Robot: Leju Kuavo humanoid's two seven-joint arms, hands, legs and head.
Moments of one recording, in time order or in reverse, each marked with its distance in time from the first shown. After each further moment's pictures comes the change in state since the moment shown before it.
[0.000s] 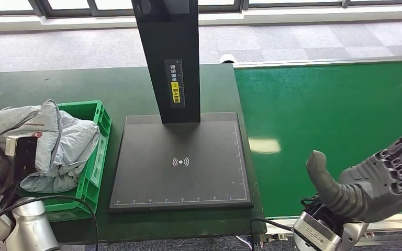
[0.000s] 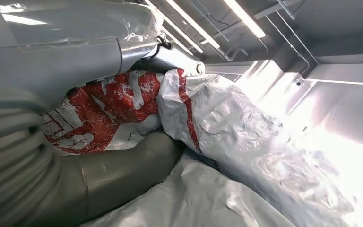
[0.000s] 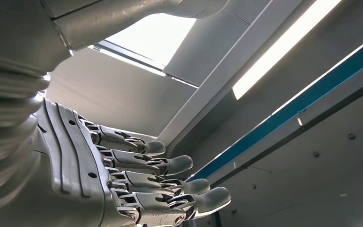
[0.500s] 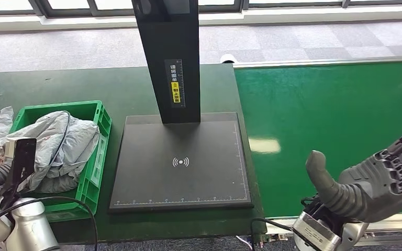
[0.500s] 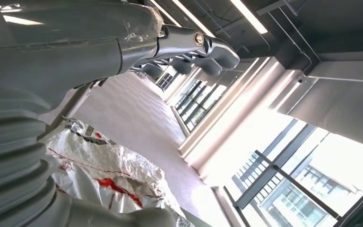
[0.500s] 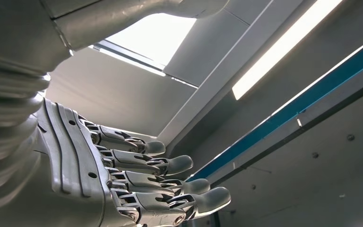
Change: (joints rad) left arm -0.012 -0.003 0.031 0.022 0.027 0.000 -0.042; right arm 0.000 0.000 0.000 0.001 0.005 0.000 0.000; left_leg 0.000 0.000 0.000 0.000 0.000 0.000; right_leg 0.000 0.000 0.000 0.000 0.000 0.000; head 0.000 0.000
